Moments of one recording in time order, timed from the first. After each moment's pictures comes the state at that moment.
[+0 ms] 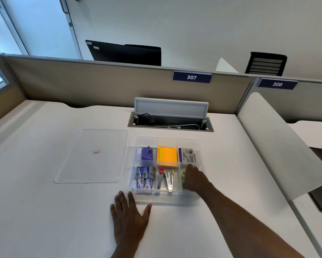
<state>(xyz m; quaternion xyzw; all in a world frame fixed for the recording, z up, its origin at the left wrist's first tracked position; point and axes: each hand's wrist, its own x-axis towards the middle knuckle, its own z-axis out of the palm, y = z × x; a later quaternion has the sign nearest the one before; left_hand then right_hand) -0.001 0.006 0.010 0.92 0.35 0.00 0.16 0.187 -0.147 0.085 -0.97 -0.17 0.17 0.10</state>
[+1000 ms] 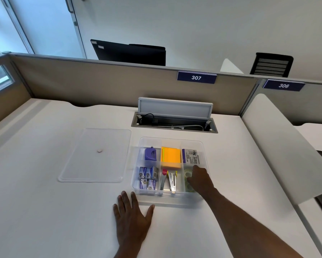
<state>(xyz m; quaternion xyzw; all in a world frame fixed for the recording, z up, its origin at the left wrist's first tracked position) -0.002 0.007 0.005 0.93 0.35 0.01 0.14 0.197 -0.149 0.075 -0.97 -0.12 0.13 0.18</state>
